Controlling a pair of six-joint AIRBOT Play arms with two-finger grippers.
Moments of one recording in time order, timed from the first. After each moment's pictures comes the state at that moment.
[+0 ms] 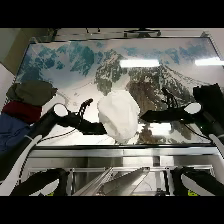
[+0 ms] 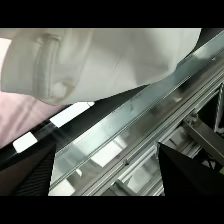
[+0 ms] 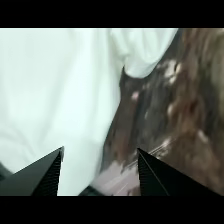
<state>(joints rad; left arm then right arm) -0.35 -1.20 0.71 0.76 -1.14 -1.30 0.07 -1.19 0.70 -0.68 0.95 1.10</state>
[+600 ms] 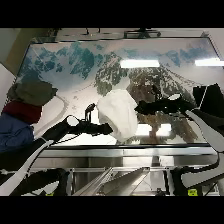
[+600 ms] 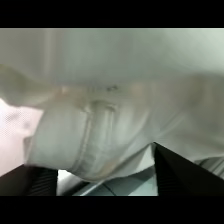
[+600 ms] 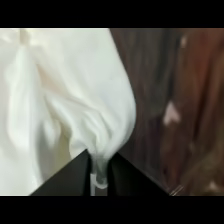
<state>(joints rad) -0.46 -1.34 0.63 0.65 -0.73 -1.25 0.08 -1.67 0.95 -0.43 0.91 1.01</state>
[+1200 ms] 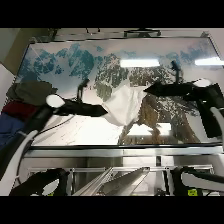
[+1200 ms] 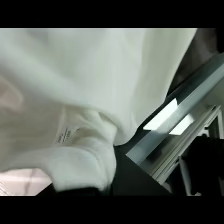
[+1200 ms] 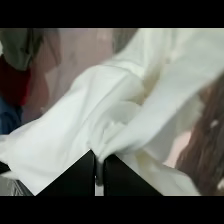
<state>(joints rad) -0.29 -1.15 0.98 0.66 -1.08 -1.24 -0.11 -1.35 1.08 -0.37 1.16 0.95</state>
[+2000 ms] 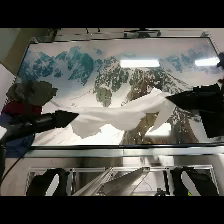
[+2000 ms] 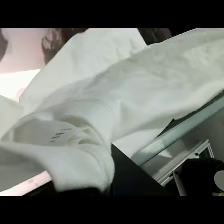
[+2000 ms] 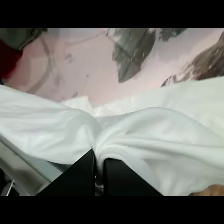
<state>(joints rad) 0.06 -0.62 0.73 0.65 -1.25 -1.25 -0.21 -0.80 0.95 -0.61 1.36 1.08</state>
